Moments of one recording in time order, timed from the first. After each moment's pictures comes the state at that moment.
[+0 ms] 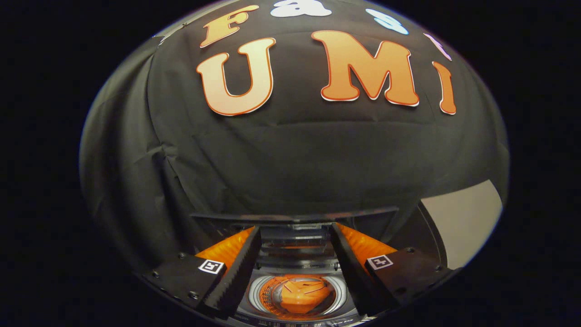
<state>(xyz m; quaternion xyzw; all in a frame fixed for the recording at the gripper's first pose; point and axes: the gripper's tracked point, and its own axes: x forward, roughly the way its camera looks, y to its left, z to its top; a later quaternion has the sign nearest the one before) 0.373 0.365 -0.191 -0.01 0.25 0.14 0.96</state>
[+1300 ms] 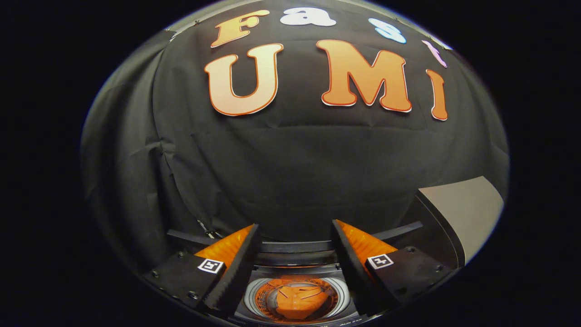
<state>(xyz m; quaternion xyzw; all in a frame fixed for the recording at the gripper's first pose) 0.331 0.370 -0.224 -0.03 0.20 0.12 0.97</state>
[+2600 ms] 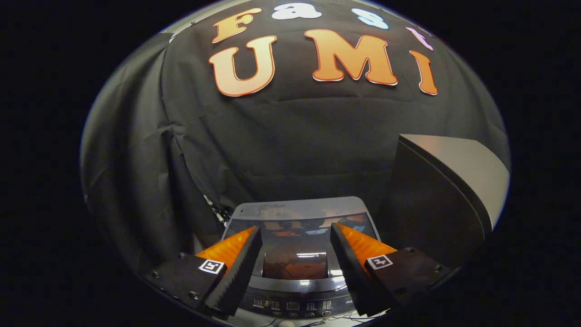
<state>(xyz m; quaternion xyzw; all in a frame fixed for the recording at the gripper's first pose) 0.243 0.335 -0.281 0.00 0.24 0.13 0.96</state>
